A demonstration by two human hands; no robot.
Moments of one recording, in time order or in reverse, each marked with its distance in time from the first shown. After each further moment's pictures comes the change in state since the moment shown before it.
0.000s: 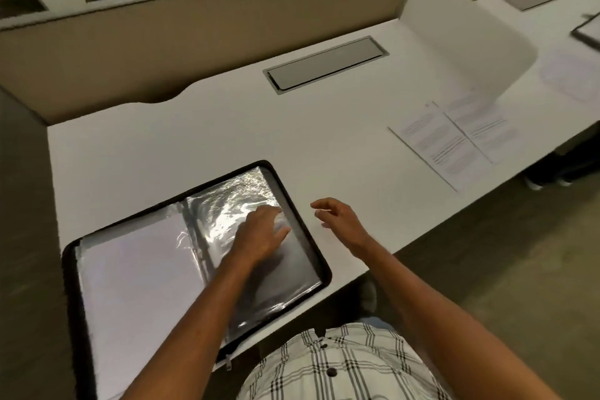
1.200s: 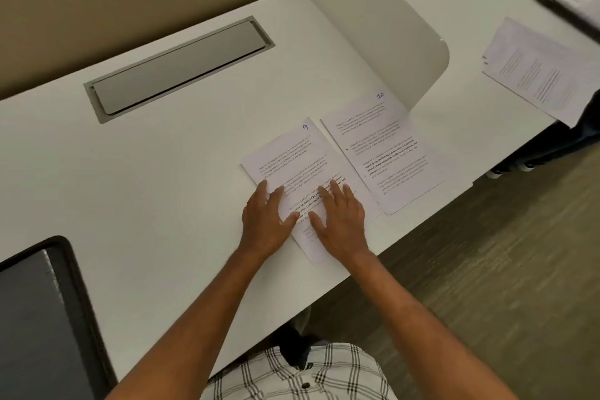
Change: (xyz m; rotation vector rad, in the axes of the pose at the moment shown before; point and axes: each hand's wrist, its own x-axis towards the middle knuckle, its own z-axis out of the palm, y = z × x) left_hand 0.288 0.359 0.176 -0.055 0.035 -0.028; right_hand 0.153 0.140 -0.392 -0.804 0.277 -0.086
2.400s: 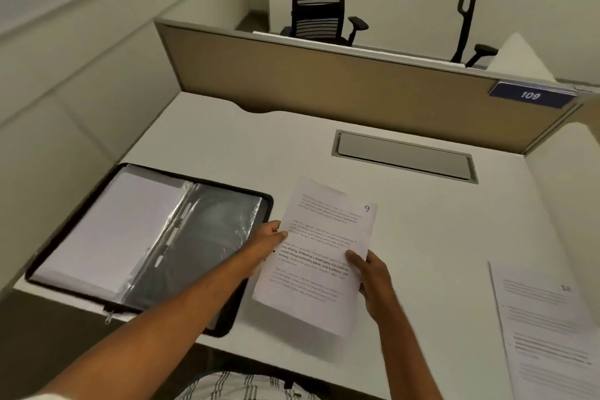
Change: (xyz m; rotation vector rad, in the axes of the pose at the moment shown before) left_hand -0.176 -0.185 -0.167 -1.107 0.378 -0.528; right_hand -0.020 -0.229 -0.014 1.032 -0.701 0.074
